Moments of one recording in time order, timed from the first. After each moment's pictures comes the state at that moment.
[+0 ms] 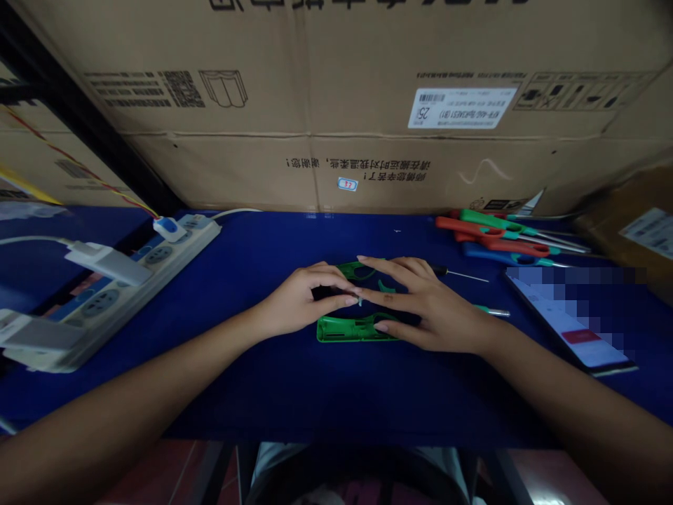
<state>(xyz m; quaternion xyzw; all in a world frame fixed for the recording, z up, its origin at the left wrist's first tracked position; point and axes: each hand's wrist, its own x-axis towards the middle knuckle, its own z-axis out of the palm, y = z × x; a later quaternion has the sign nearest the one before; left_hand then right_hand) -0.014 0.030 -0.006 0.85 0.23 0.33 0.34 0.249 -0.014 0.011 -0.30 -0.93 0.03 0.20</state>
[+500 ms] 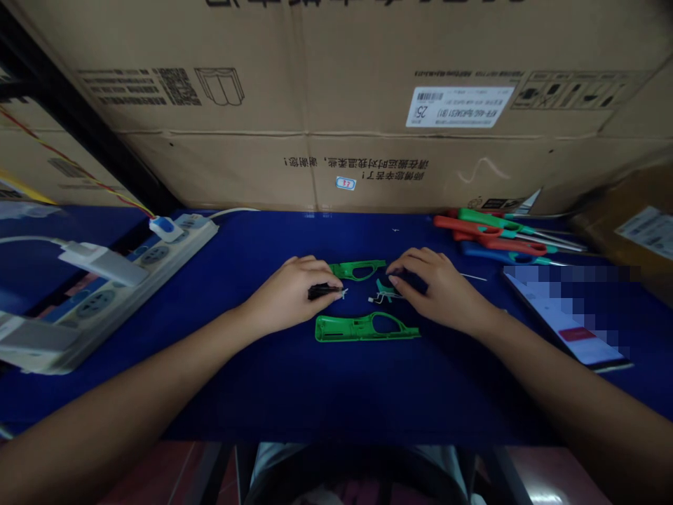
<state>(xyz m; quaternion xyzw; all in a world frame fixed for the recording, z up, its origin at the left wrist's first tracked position) -0.026 0.036 -0.004 0.91 0.32 0.22 0.14 0.260 0.002 -0.004 -0.47 -0.85 0.04 0.24</state>
